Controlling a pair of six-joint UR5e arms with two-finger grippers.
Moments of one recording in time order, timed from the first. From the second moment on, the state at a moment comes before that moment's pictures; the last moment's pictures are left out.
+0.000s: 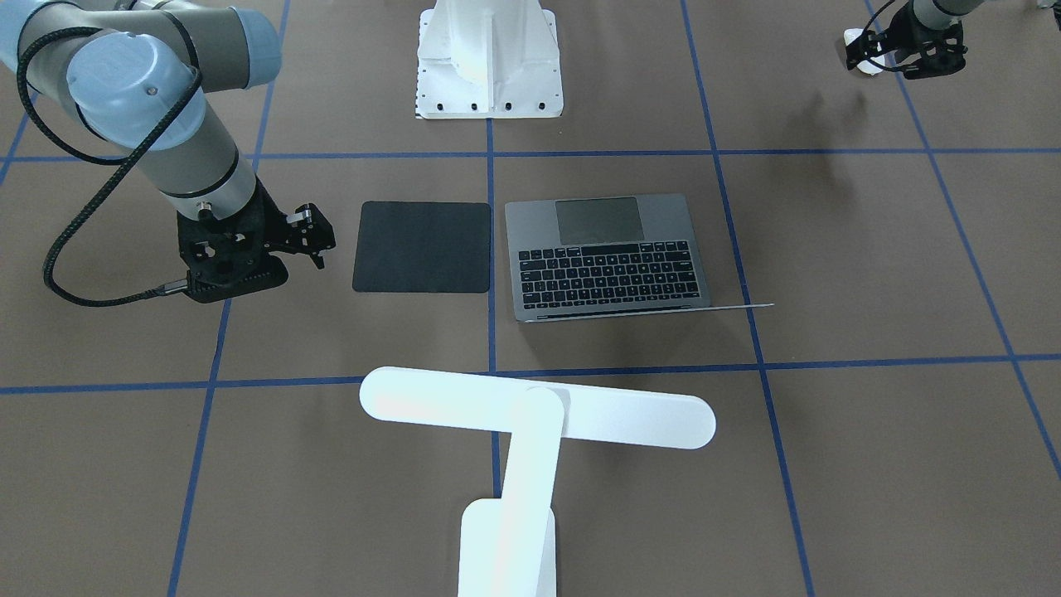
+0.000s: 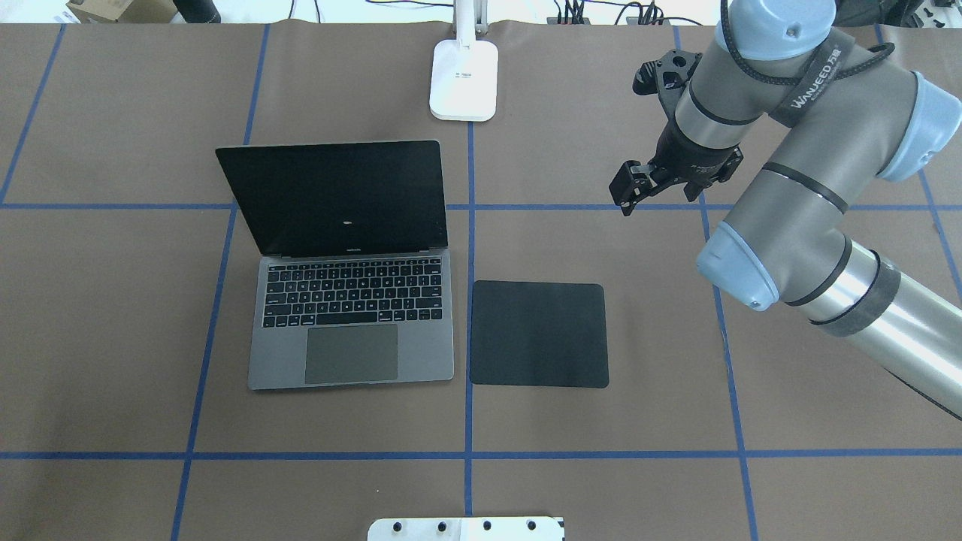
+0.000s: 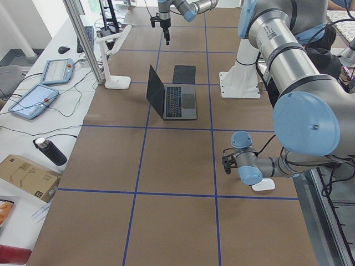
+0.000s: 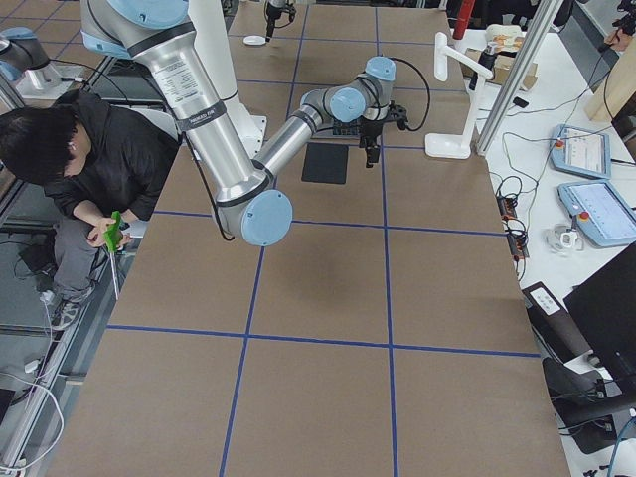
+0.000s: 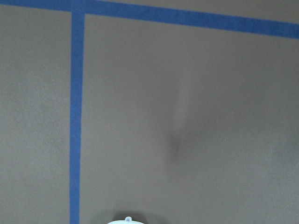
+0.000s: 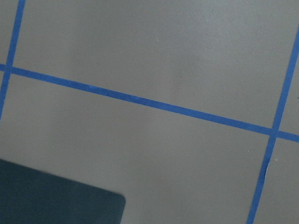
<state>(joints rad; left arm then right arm) -0.06 -0.77 -1.84 -2.81 -1.96 -1.59 0.84 -1.03 1.80 -1.77 2.14 0.66</state>
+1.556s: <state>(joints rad) 0.12 -0.82 -1.67 -3.03 -1.96 -1.70 0.82 -1.03 1.81 -1.77 2.13 0.66</state>
